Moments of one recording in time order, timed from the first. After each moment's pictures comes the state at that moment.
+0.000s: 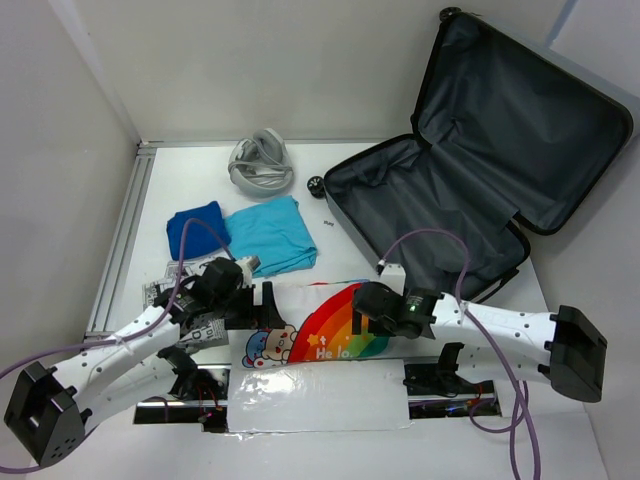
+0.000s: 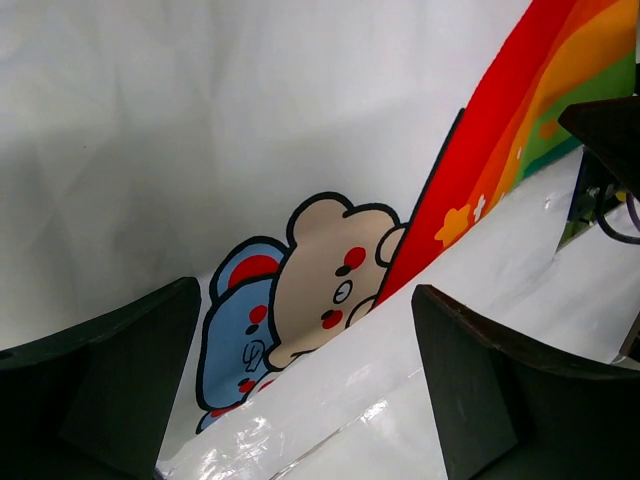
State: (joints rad) left arm -0.63 0.87 0.50 -0.55 0.30 -0.69; right arm 1.09 1.07 0.62 -0.75 0.37 1.07
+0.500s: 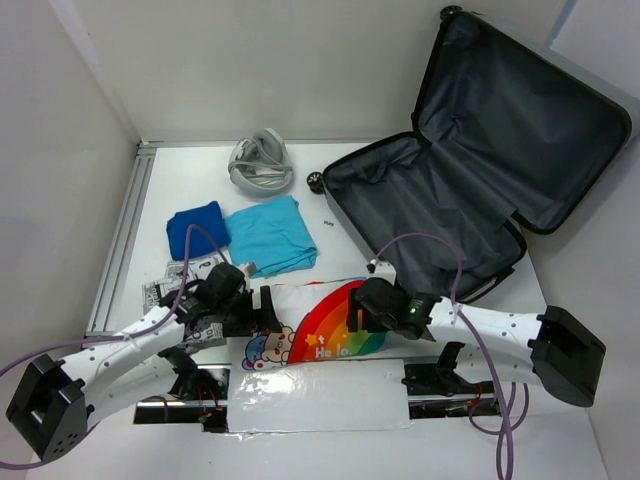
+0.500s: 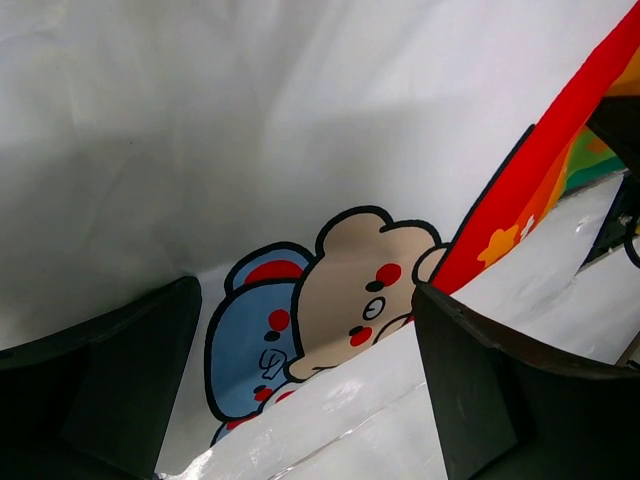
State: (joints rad) left arm -0.63 0.91 0.45 -0.54 0.26 -0.77; right arm 0.99 1.09 0.44 -0.36 0.25 0.88
